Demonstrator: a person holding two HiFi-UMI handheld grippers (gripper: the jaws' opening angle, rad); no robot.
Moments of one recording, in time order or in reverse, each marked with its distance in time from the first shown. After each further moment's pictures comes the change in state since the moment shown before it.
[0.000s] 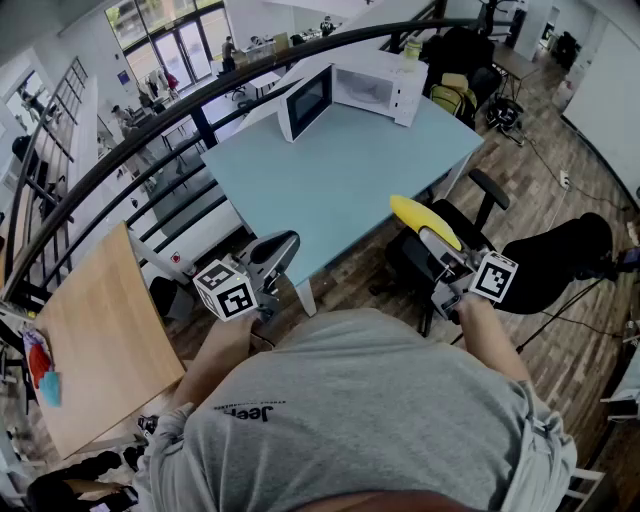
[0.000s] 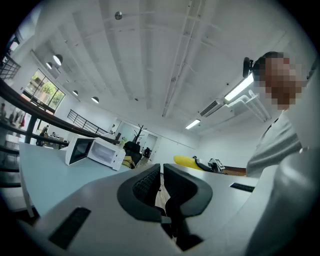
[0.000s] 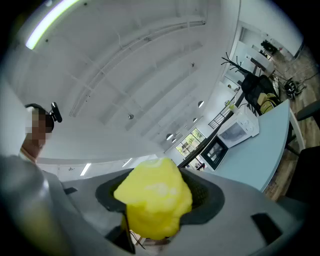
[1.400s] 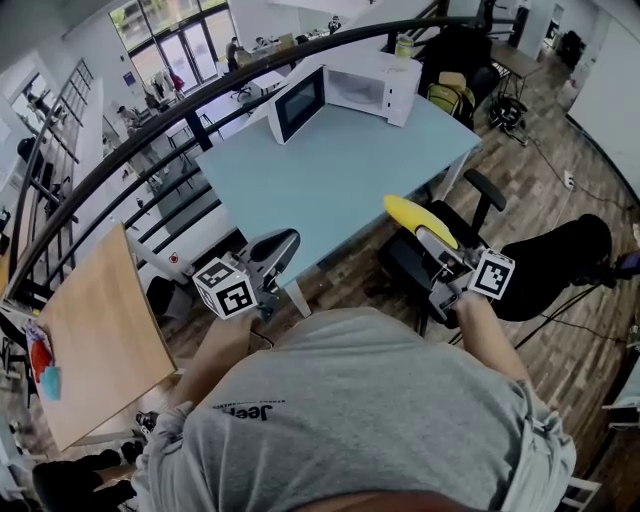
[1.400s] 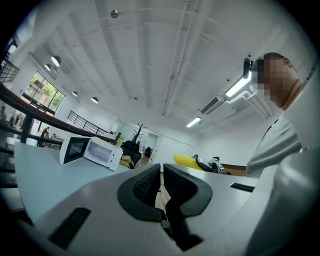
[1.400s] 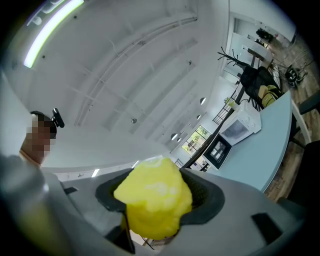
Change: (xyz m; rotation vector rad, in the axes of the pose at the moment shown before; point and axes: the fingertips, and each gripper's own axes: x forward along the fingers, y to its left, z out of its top) left arm 0.055 -0.024 -0.009 0.017 0.009 0.016; right arm -0.032 -0.030 0.026 0.066 -0.003 0.084
